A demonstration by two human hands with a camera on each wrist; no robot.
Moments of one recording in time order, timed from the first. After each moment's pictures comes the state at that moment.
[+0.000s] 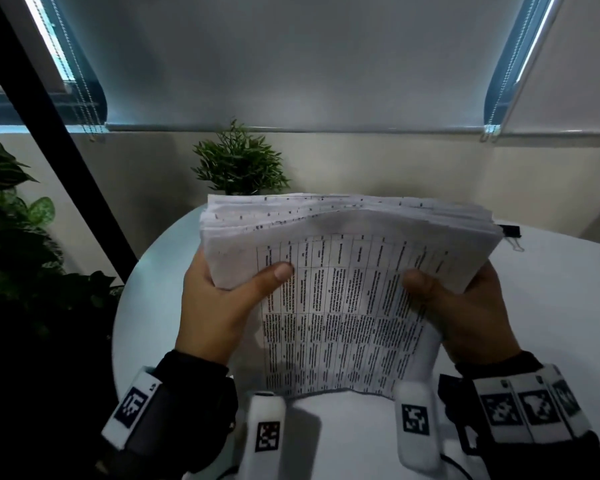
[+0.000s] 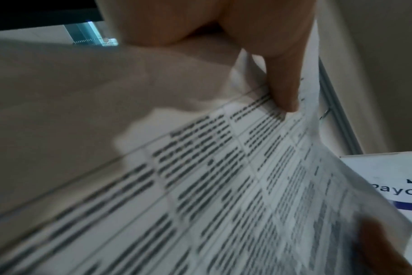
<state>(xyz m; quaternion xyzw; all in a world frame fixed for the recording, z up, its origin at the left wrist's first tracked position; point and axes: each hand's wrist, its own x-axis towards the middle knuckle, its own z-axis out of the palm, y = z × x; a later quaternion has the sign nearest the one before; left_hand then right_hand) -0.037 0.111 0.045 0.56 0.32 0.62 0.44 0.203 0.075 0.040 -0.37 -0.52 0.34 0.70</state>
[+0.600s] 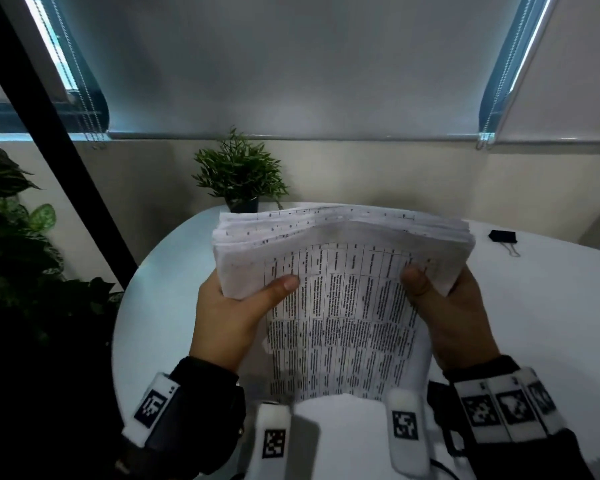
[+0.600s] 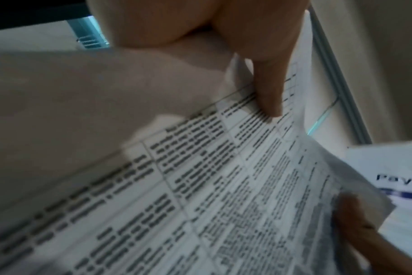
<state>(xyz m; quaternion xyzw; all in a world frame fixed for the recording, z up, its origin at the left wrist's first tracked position) -0.026 0.106 0.042 0.54 0.35 0.60 0.47 0.195 0.077 0.036 -0.37 -0.52 0.33 0.70</state>
